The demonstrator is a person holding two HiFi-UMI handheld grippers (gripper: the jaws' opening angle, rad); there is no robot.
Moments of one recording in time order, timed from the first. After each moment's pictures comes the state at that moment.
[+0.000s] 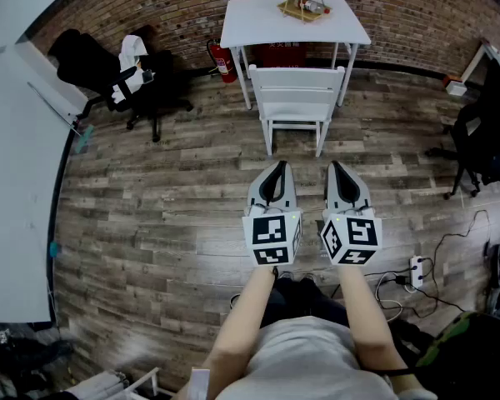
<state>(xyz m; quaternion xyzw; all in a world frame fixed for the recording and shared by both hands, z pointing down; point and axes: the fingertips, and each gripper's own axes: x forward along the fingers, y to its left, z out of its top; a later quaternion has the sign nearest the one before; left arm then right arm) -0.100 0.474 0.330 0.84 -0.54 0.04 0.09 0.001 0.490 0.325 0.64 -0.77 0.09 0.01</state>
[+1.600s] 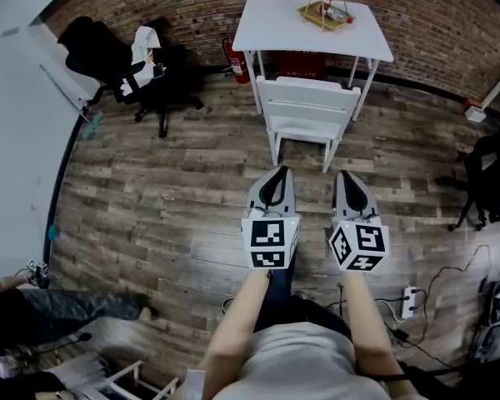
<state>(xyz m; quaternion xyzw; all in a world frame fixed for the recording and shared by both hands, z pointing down) -0.070 0.382 0.358 0.82 -0.56 0.08 0.08 0.051 0.391 0.364 0.60 -0.79 0.11 0.02</state>
